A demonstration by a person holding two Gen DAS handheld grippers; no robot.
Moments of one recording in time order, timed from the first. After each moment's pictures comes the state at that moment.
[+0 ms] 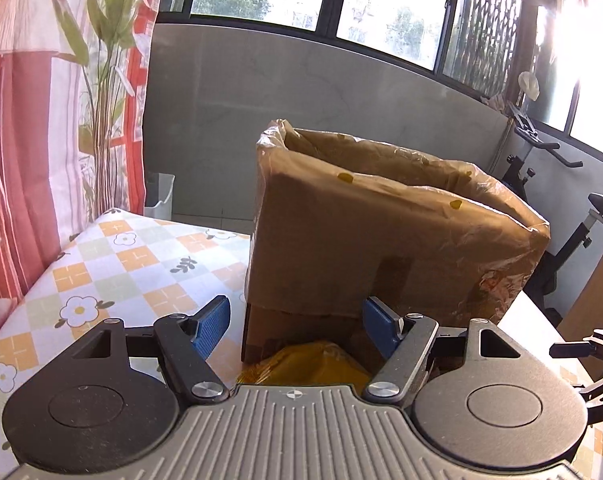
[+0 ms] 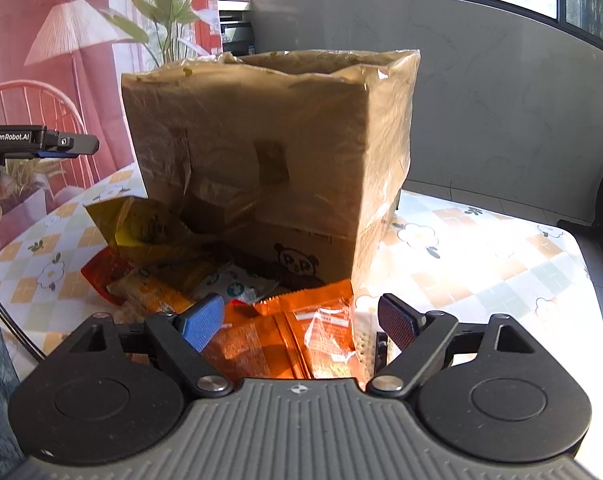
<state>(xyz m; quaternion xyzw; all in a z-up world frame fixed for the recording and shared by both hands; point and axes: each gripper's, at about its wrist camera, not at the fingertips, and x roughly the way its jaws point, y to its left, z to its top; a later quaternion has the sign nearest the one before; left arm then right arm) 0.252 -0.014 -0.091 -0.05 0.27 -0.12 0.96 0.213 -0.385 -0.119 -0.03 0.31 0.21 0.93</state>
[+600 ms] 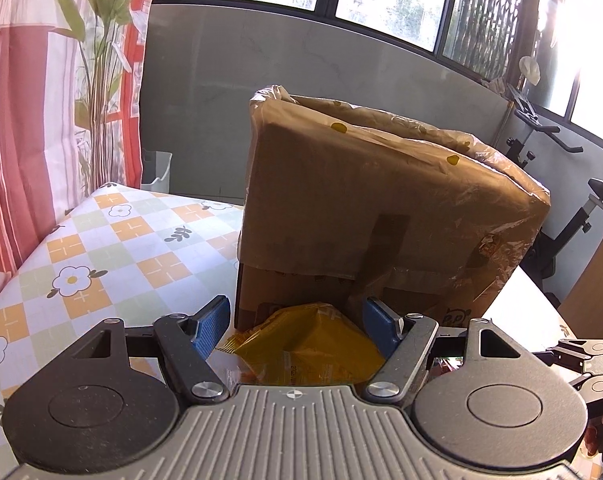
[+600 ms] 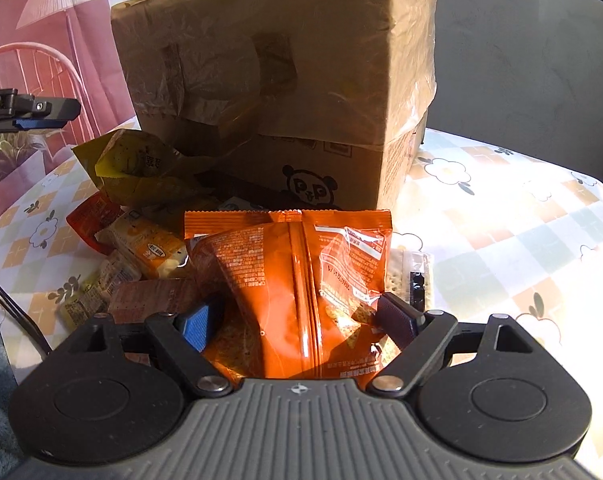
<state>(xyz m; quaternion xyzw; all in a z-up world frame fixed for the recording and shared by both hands) 0.246 -0.021 -0.109 -0.05 0.29 -0.12 0.95 0.229 -0.377 -0.169 -0.01 0.37 0.22 0.90</state>
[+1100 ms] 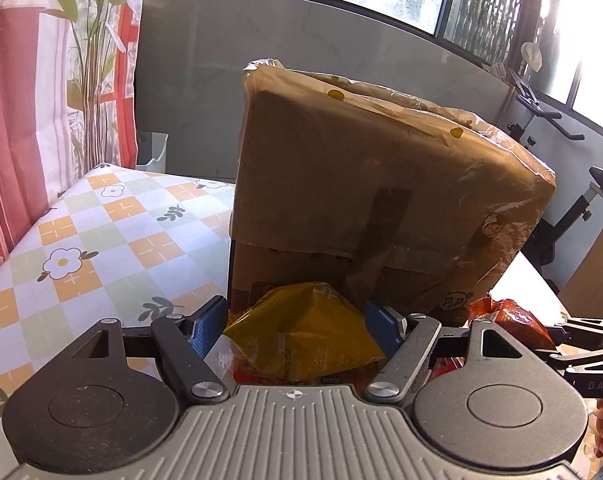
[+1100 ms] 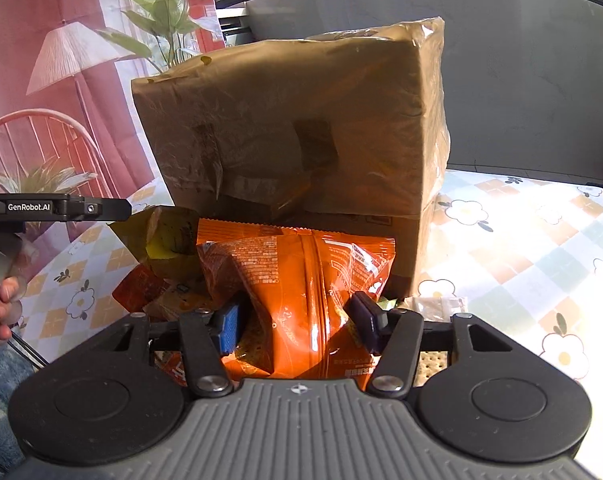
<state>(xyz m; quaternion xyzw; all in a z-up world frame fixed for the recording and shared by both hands) 0.254 -0.028 -0.118 -0.04 0.32 -0.13 0.94 0.220 -0.356 -0.135 0.06 0.32 0.23 0.92</state>
